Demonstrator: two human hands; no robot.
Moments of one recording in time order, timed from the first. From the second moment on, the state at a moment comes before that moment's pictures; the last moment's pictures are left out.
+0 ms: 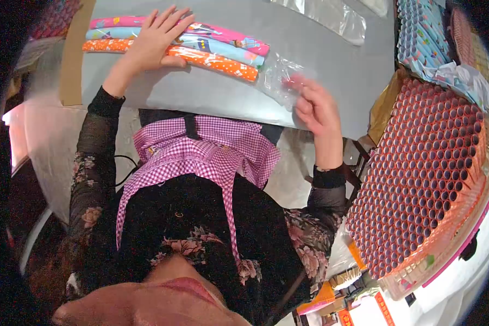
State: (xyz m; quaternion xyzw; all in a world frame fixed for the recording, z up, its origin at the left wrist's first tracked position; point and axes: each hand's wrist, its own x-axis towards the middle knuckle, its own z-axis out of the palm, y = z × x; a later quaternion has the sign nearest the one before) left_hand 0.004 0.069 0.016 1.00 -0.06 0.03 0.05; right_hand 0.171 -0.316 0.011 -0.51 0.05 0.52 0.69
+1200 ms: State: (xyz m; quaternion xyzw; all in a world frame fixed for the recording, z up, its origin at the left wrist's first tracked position) left_hand 0.000 0.065 0.043 0.99 -0.05 0.01 0.10; right_hand 0.154 -0.243 0.017 -0.76 -0.10 0.51 0.39
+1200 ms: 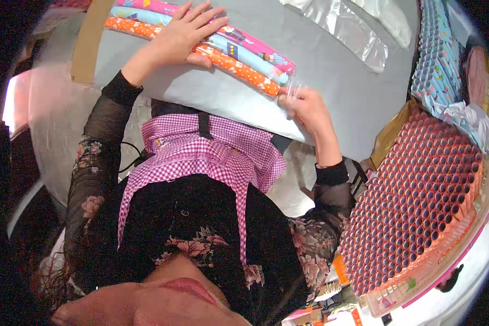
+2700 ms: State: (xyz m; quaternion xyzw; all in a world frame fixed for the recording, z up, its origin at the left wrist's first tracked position) left_hand -0.010 0.067 0.045 0.99 -0.06 0.01 0.12; right_hand 0.143 -0.246 0.000 -0.68 0.06 0.57 0.46
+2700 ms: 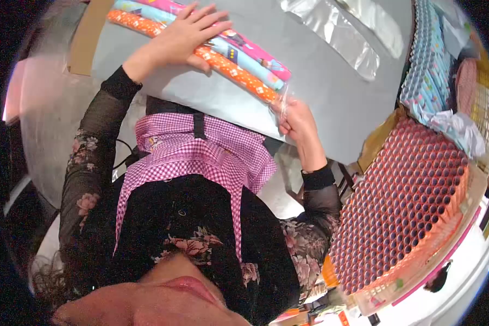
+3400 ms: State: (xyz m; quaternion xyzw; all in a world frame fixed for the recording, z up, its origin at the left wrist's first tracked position) left_hand -0.007 0.063 0.047 0.99 -0.05 0.00 0.10; right_hand 0.149 -0.263 -0.006 -0.60 0.04 0.58 0.55
